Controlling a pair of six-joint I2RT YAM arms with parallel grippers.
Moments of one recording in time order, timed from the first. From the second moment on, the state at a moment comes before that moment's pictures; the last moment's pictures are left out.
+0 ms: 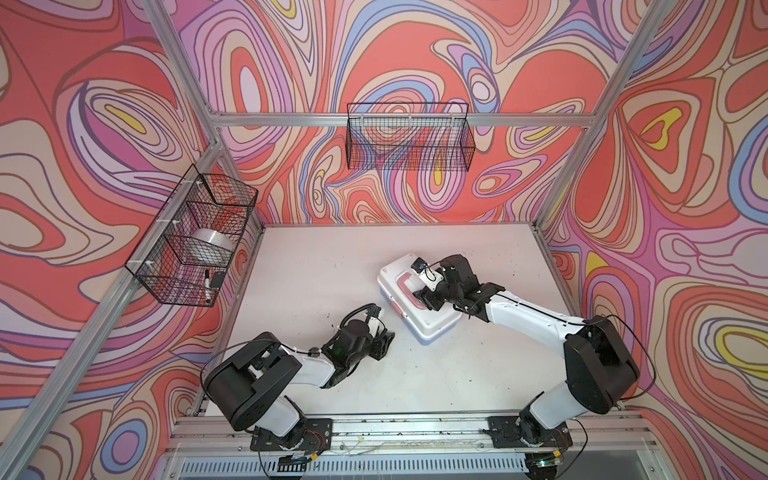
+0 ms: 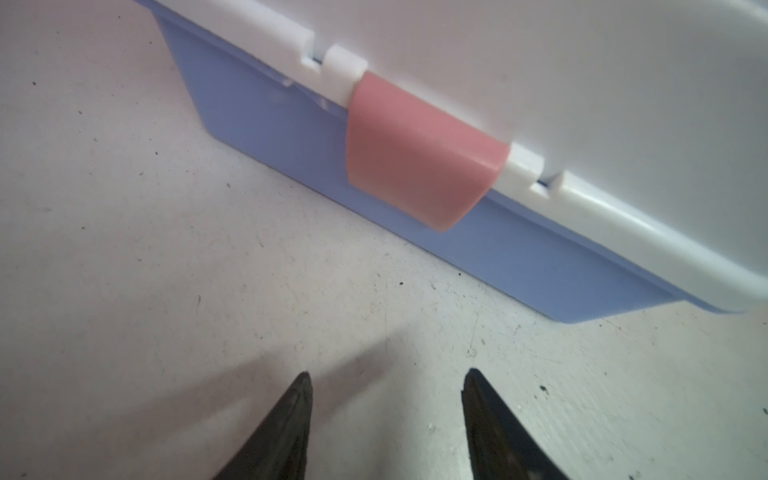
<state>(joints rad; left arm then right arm) -0.72 1.52 0.31 0.69 0.01 -0.29 0.56 1.58 1.02 -0.16 -0.12 -0.34</state>
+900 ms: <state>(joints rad) -0.73 1.53 0.30 0.75 0.01 -0.26 0.50 1.58 1.05 -0.22 -0.09 -0.18</state>
